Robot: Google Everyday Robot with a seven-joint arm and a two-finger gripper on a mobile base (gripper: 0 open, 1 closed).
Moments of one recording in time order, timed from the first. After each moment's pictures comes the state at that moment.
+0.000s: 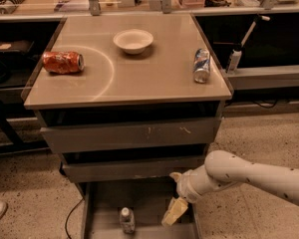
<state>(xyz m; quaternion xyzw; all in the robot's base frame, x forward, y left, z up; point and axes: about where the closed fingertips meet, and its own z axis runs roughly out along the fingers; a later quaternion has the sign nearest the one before) 0.445 -0.068 0.467 -0.56 0.76 0.27 0.20</state>
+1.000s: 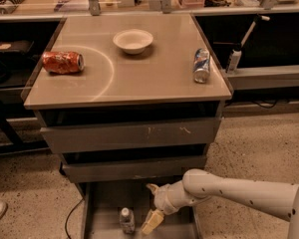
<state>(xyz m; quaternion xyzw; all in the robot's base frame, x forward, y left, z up) 0.440 0.019 0.387 -0.56 0.71 0.33 0.25</state>
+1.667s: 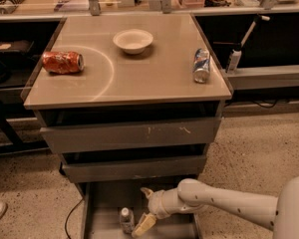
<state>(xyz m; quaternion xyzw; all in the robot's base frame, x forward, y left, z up) 0.452 0.049 0.335 -0.54 0.70 0.36 0.29</state>
